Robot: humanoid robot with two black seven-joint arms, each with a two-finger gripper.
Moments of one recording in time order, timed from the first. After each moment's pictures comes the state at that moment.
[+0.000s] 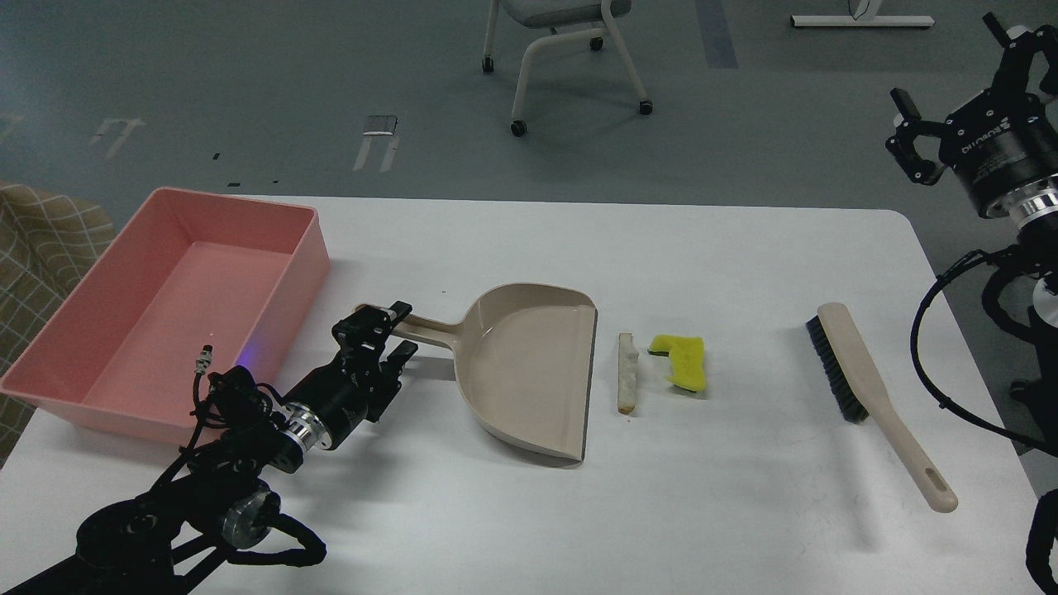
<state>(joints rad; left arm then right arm) -0.21 0.42 -0.71 -1.22 0.64 0.01 -0.37 0.65 -0.32 1.46 0.79 -0.53 0.49 0.05</state>
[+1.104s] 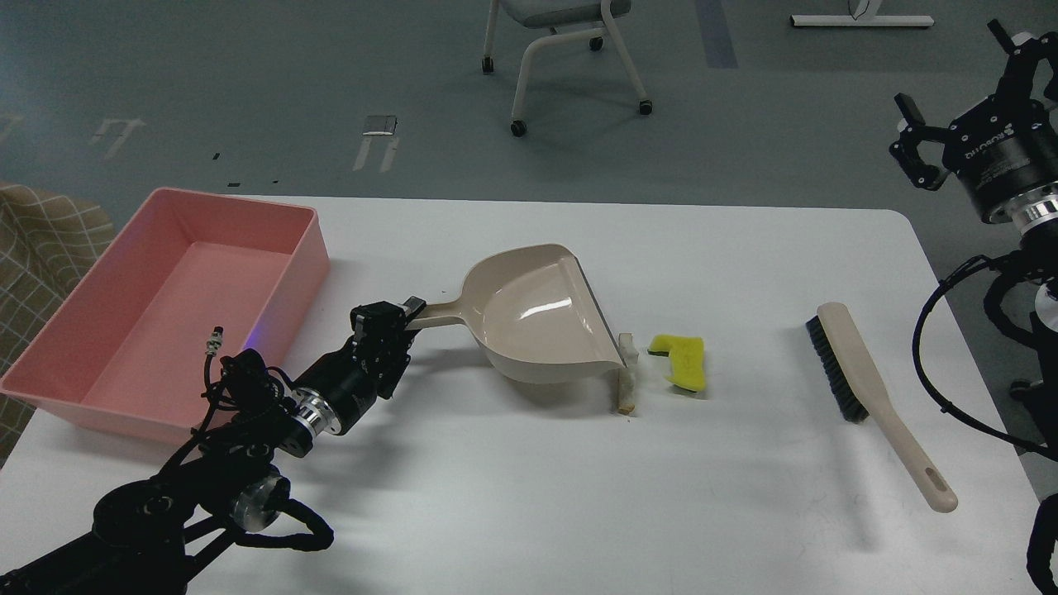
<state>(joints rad) -0.27 0.41 -0.66 -1.17 0.67 0.01 -0.41 0.64 -0.32 1.47 0.79 -0.53 0.49 0.05</state>
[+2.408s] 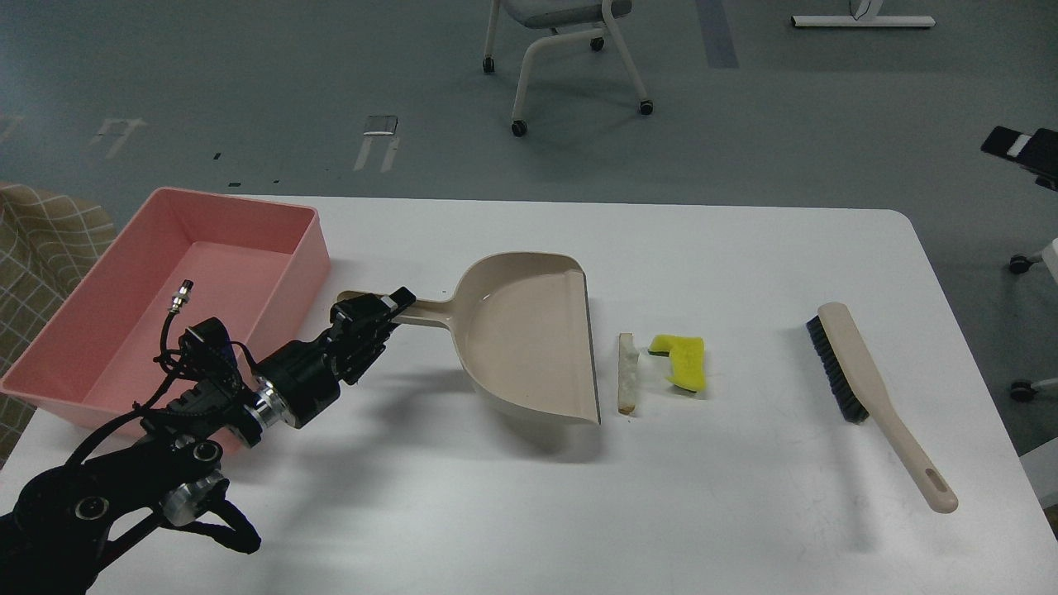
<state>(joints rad) -0.31 0.61 -0.57 -1.28 0.82 -0.03 -0.49 0.30 -1.13 1.27 1.52 -1.32 0.49 0.05</state>
